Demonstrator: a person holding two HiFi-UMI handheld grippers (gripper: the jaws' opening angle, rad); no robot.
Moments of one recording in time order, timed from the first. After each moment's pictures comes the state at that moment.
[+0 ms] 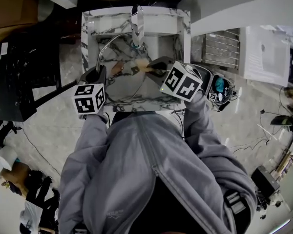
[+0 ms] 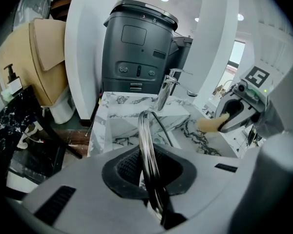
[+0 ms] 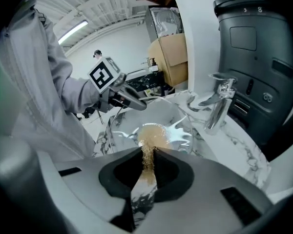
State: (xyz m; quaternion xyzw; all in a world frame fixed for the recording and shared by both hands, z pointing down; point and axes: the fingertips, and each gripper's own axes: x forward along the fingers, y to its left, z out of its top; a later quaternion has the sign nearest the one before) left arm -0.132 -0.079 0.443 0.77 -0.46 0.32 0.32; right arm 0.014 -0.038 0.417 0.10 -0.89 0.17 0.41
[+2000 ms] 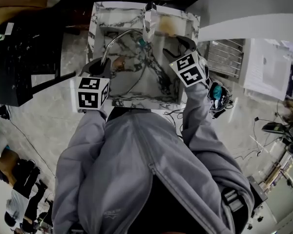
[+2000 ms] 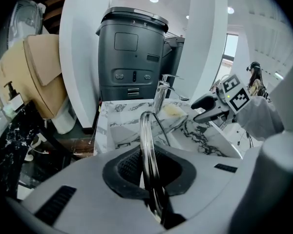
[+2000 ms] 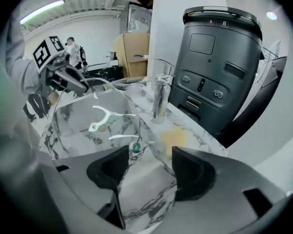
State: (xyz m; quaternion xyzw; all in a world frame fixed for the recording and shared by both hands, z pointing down) left arm -0.135 -0.074 0.421 0.78 -0.46 0.33 0.27; right arm 0.081 -0.128 0.453 0.34 -0.82 0.12 0.44
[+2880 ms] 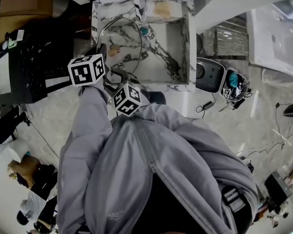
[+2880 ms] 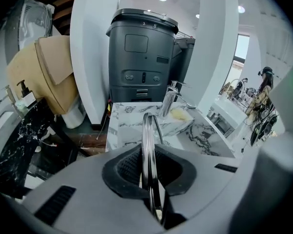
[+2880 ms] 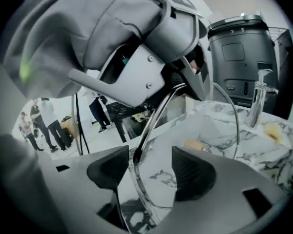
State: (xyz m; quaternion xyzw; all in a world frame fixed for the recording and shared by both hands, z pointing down) left arm -0.143 -0.059 0.394 0.75 -0.50 0.33 0.29; right arm -0.175 0.073 0.444 0.26 -0.91 0.18 0.26
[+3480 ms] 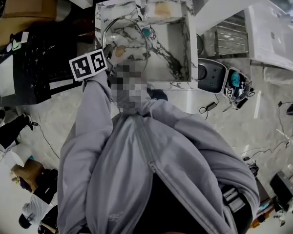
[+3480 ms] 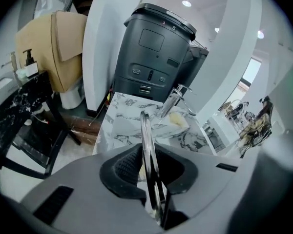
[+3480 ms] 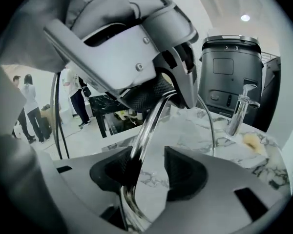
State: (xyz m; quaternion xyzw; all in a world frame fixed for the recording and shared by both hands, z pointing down) left arm -0.138 -0.050 0.400 0.73 -0.49 0.27 0.40; right arm -0.159 0.051 0.448 0.36 -0.88 0.12 0.28
